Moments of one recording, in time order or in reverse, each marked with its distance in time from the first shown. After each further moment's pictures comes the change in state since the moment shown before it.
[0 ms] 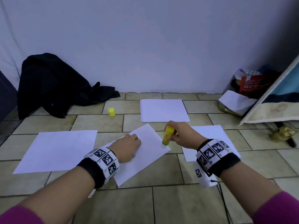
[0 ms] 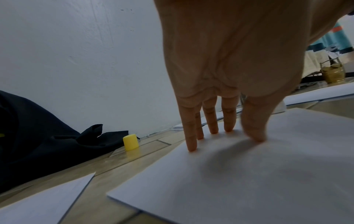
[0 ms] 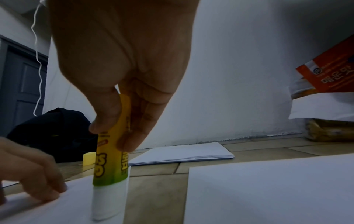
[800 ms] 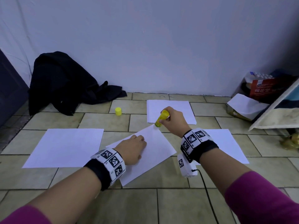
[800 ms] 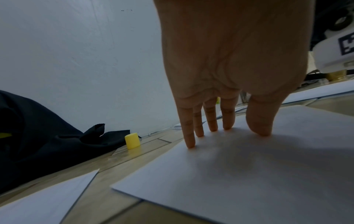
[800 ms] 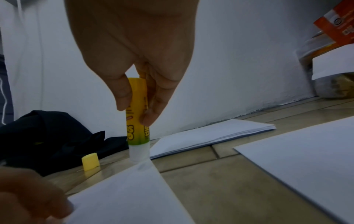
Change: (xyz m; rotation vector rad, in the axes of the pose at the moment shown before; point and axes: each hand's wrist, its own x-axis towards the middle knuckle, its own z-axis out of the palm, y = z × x) left_hand -0.001 0.002 0.006 -0.013 0.035 0.001; right_hand 0.061 -0.027 0.014 0.250 0.287 0.083
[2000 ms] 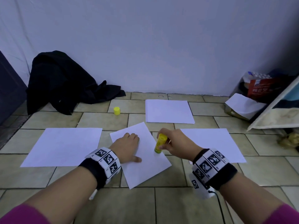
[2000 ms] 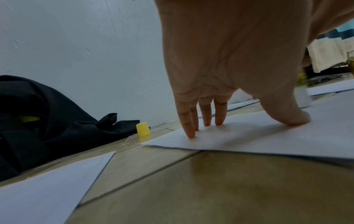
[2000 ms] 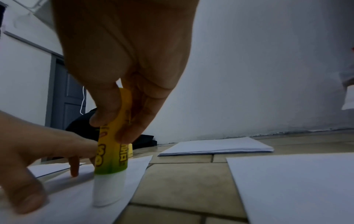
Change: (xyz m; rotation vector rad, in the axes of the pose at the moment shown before) left_hand -0.006 -0.002 -0.002 -0.068 -0.015 -0.140; right_hand -0.069 0.002 -0.011 -0.220 -0.348 -0.167
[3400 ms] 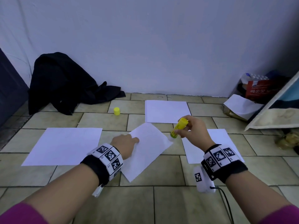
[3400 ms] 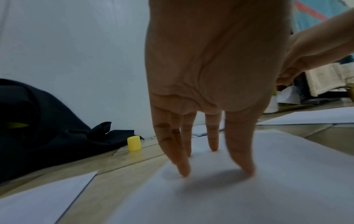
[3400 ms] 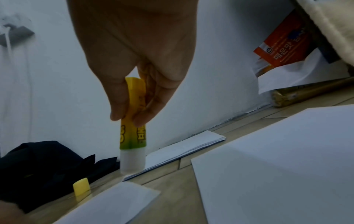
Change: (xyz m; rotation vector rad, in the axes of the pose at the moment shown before) left_hand -0.004 0.003 -0.013 0.022 -0.130 -0.120; right_hand -0.005 0.039 -0.031 0.381 0.427 0.180
